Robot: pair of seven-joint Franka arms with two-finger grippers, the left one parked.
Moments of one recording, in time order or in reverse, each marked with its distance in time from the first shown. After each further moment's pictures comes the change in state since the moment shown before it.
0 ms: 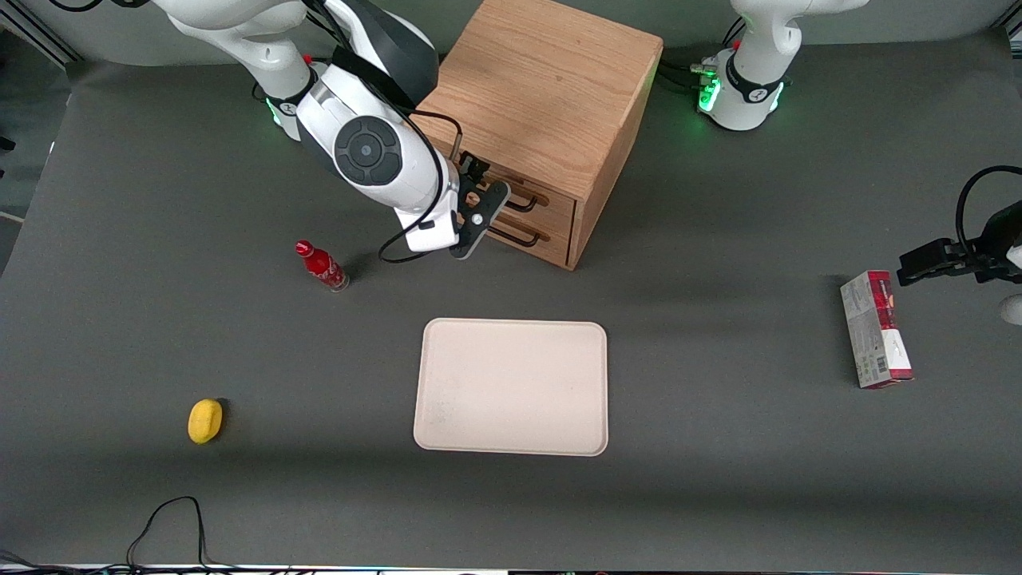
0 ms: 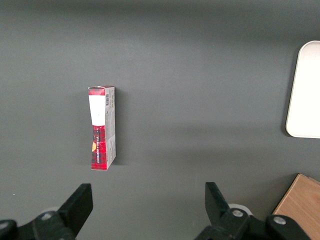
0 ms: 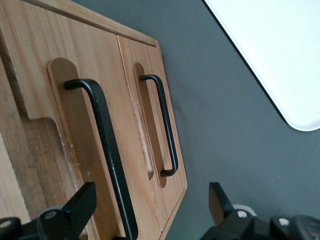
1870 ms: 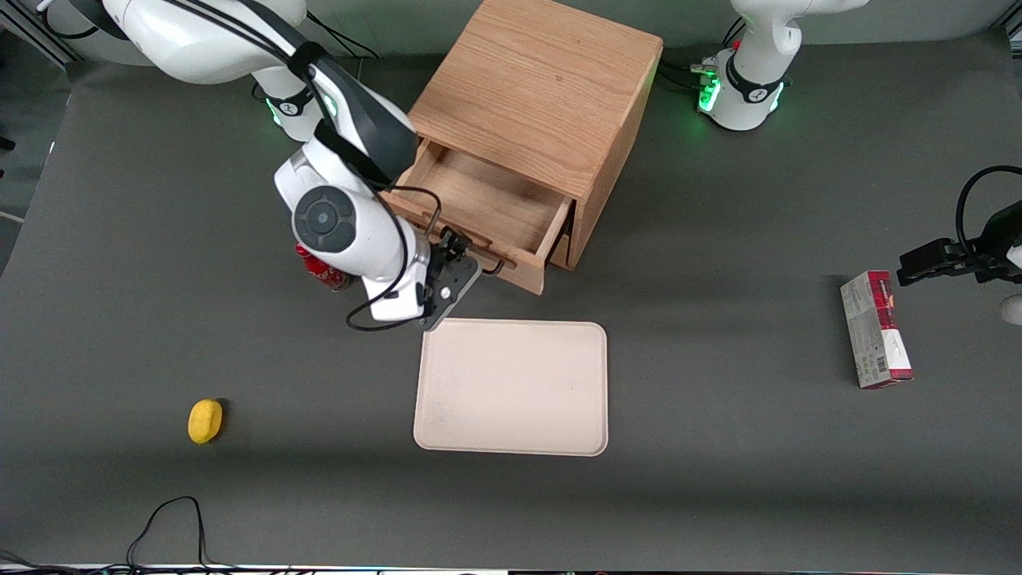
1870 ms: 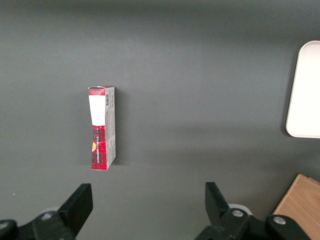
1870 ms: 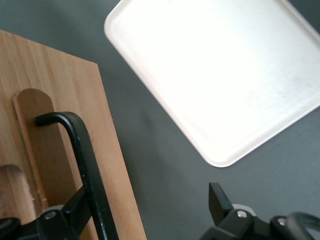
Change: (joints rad) arm -0.001 0.127 -0.131 0.100 -0.117 0.167 -0.048
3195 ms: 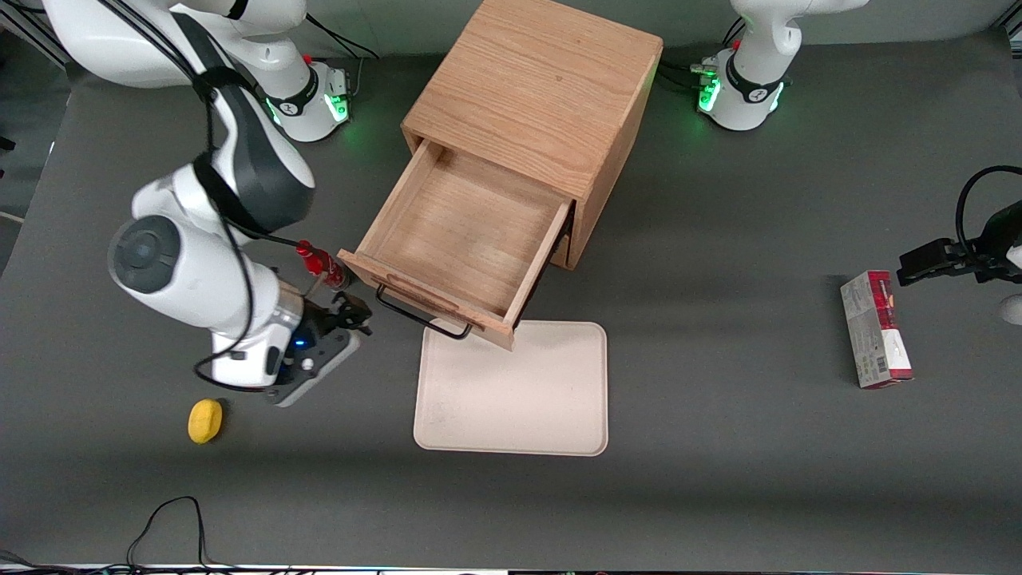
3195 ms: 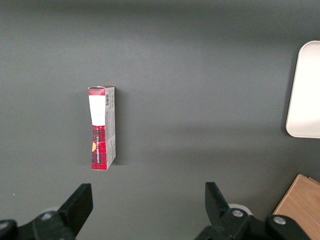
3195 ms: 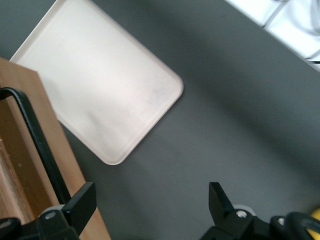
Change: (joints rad) arm -0.009 -0.068 -0.256 0.161 -0.017 -0.041 -0.083
